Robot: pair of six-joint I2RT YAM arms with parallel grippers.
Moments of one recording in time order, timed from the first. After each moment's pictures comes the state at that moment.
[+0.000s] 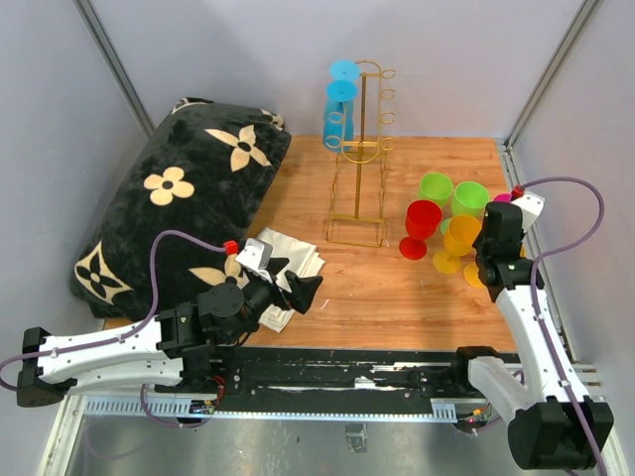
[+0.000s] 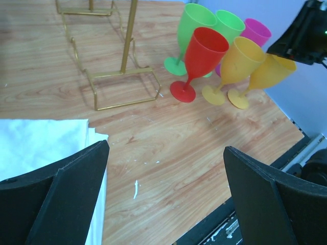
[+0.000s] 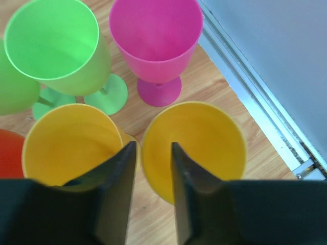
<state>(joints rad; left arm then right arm) -1.30 0.68 0.57 0.03 -0.66 -0.38 0.02 0.91 0.77 -0.45 0.52 0.34</state>
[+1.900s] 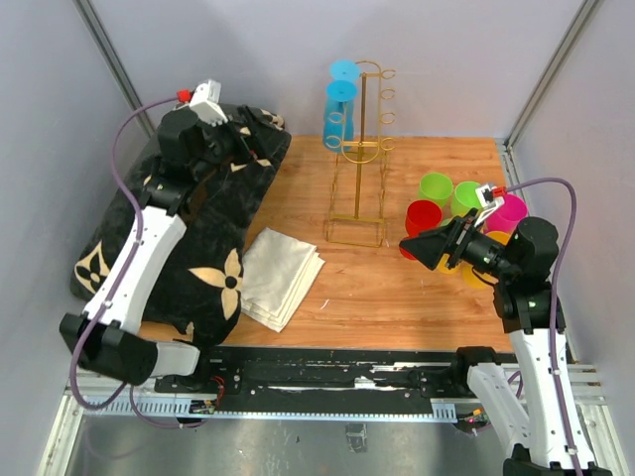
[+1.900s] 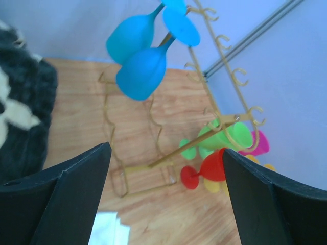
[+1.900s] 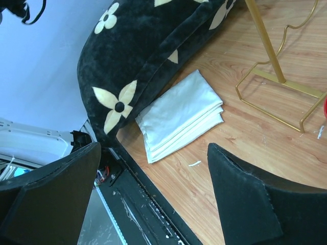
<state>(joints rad) -0.26 1.26 1.37 -0.24 0.26 -0.53 0.02 0.65 0.82 -0.33 -0.86 0.52</state>
